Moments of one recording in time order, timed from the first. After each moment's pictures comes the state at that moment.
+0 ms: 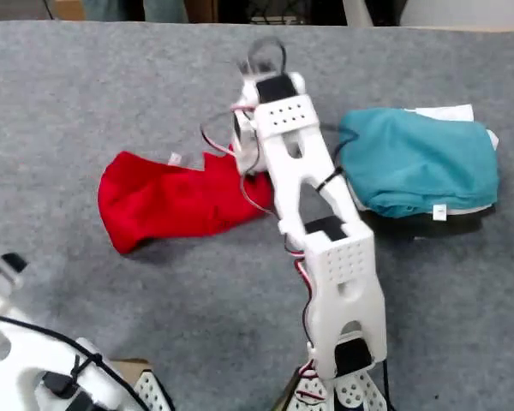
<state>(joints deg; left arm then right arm) -57.1 -45.4 55.3 61.2 -6.9 -17.0 40.7 -34.9 100.7 -6.4</state>
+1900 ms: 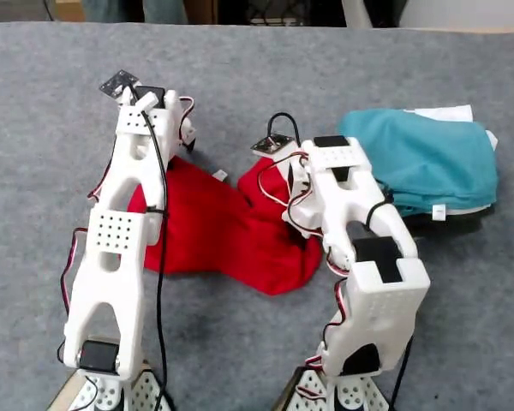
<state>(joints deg) 1.8 67.5 -72.9 94.5 53.0 -5.4 23.8 13.1 73.3 37.8</state>
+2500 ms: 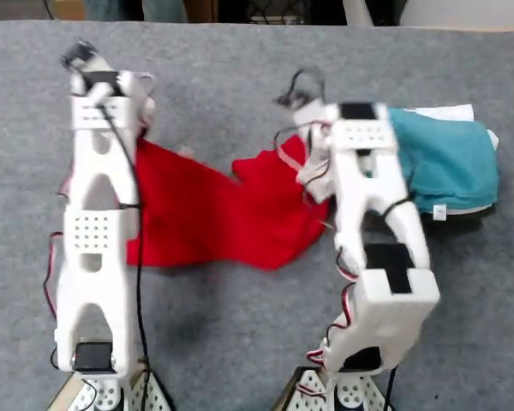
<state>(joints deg) -7.7 59.7 -84.4 100.4 40.8 -1.1 15.0 -6.5 87.0 33.5</state>
